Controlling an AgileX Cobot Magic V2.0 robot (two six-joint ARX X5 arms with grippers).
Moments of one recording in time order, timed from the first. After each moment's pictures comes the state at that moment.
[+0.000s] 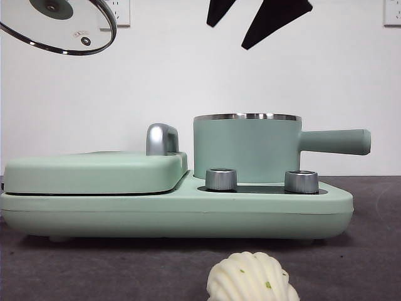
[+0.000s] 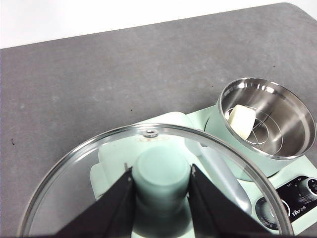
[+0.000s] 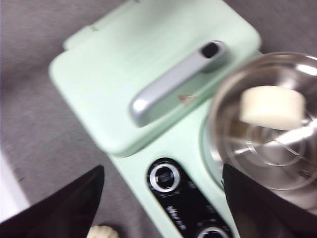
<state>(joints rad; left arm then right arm) -0.23 1.08 1.25 -0.69 0.26 0.03 0.70 1.36 1.37 -0.85 -0.21 -0.09</state>
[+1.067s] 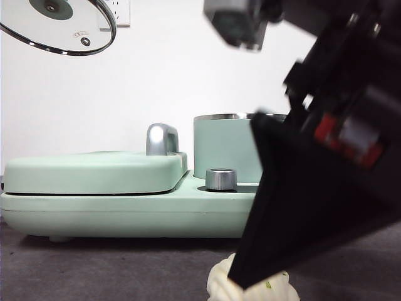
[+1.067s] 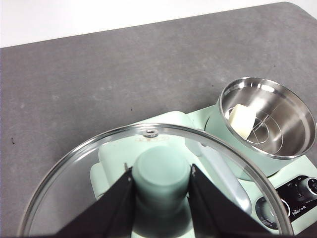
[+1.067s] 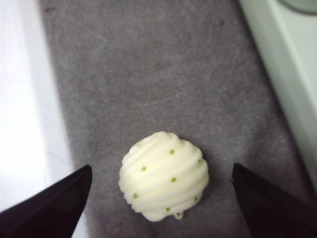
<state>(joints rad) -0.23 1.08 1.25 -0.69 0.26 0.03 1.03 1.23 0.60 -0.33 -0.11 -0.18</state>
